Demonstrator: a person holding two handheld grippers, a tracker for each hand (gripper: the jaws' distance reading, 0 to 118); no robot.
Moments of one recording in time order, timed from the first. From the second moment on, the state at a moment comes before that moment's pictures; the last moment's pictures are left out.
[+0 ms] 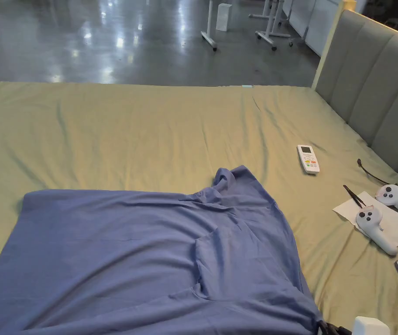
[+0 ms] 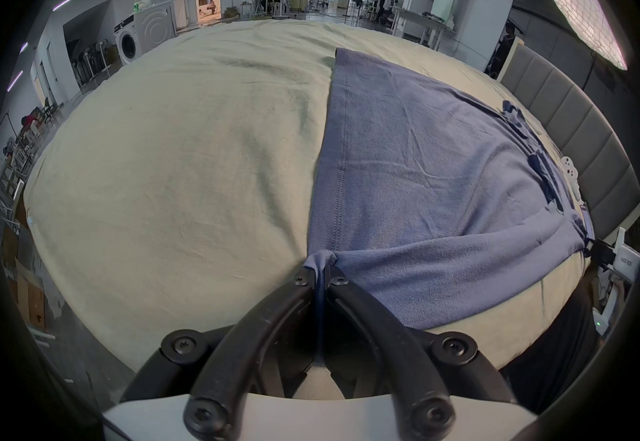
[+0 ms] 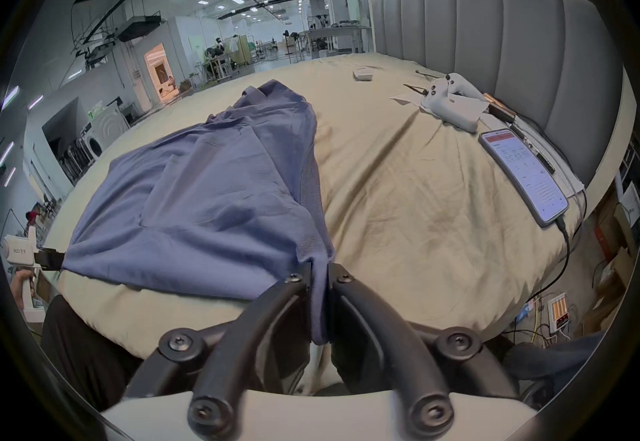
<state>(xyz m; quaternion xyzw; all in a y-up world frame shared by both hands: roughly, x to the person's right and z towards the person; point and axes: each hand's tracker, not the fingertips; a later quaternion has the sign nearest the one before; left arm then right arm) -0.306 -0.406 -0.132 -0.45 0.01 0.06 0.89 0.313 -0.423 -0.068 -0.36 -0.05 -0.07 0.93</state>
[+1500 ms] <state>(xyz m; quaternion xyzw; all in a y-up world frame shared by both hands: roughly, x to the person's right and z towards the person) -0.319 -0.395 -0.305 -0.36 0.02 0.08 0.93 0.307 -0.400 -0.255 -0.39 -0.03 0.02 0.92</state>
